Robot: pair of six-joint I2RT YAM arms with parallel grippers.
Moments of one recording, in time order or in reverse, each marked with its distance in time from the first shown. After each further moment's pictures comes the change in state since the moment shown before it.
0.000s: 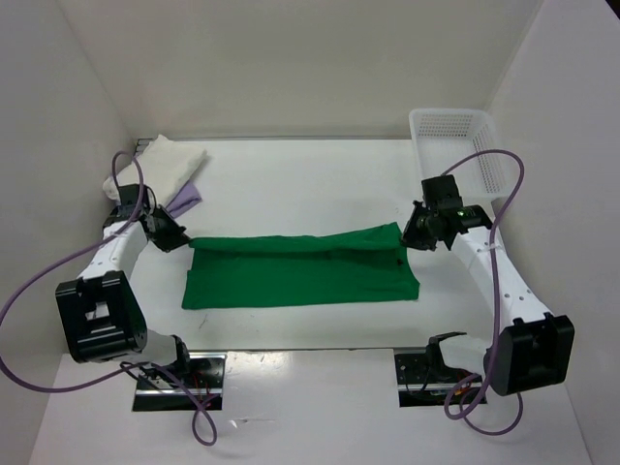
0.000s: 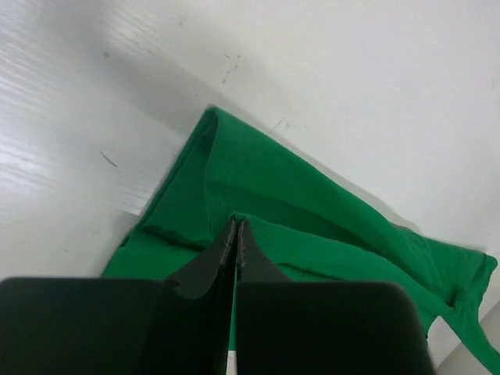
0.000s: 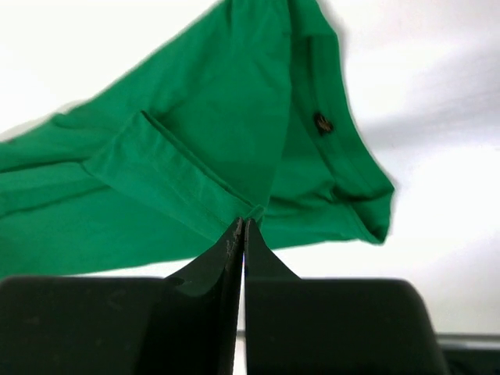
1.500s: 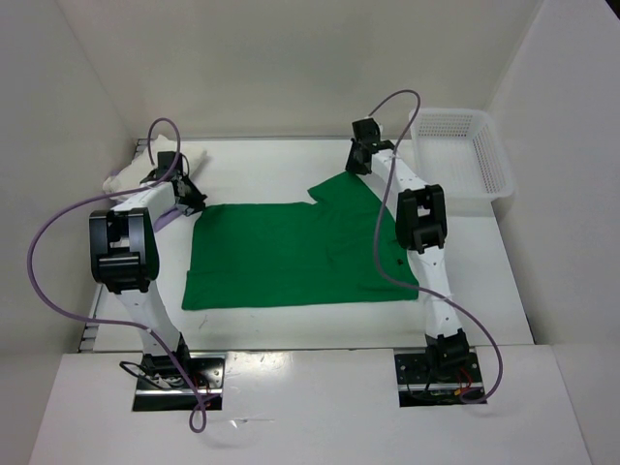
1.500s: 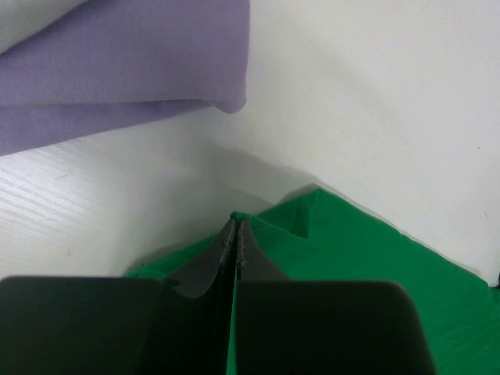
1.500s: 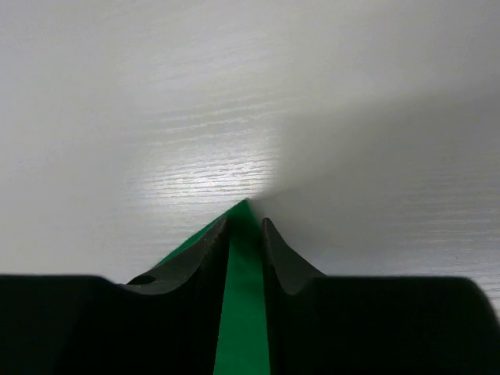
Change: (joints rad) left arm -0.157 0.485 0.383 0.160 -0.200 -0.034; right arm 0.092 1.373 1.233 0.297 0.126 -0.107
